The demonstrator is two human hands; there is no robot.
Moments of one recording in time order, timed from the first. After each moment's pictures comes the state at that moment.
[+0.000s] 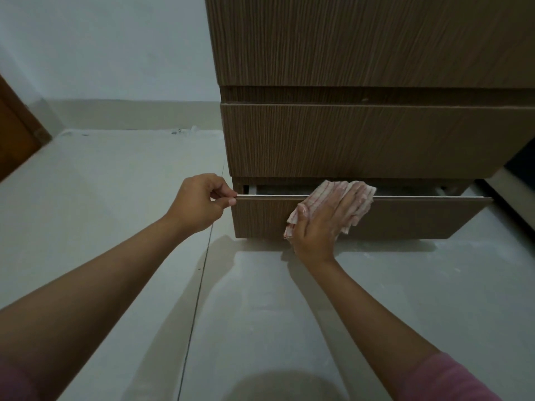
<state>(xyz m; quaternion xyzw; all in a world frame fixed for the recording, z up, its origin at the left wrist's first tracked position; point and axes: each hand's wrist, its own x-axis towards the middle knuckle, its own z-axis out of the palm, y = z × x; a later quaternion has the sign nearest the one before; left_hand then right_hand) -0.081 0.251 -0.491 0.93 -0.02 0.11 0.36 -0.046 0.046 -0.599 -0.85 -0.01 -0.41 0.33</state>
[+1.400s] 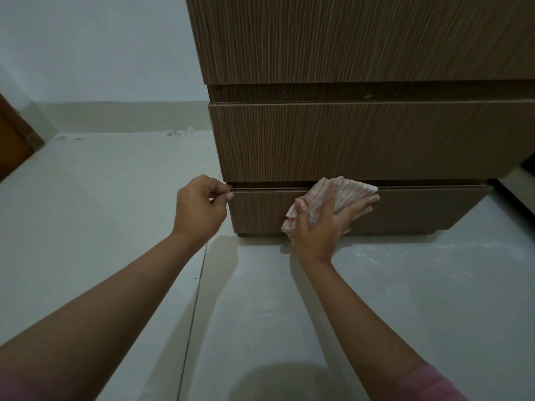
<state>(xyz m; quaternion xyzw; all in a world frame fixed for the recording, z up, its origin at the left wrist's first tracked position) -0.061 0.238 -0.520 0.88 0.03 0.26 0.39 -0.034 0.057 -0.597 -0.81 0.08 -0.33 0.47</state>
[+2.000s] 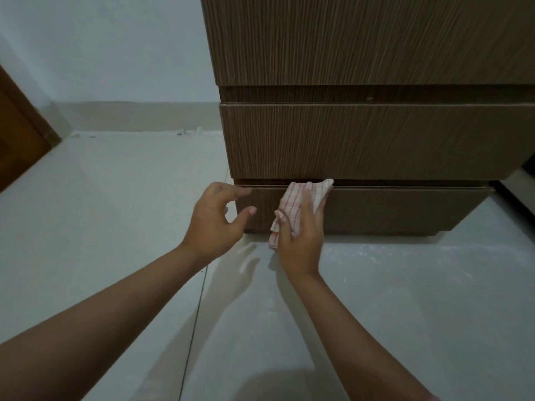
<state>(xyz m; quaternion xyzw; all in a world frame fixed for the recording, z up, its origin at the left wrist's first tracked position) -0.103 0.221 -0.513 0.89 -0.02 0.20 0.41 -0.073 0.078 -0.588 -0.78 -0.09 -0.25 0.56</state>
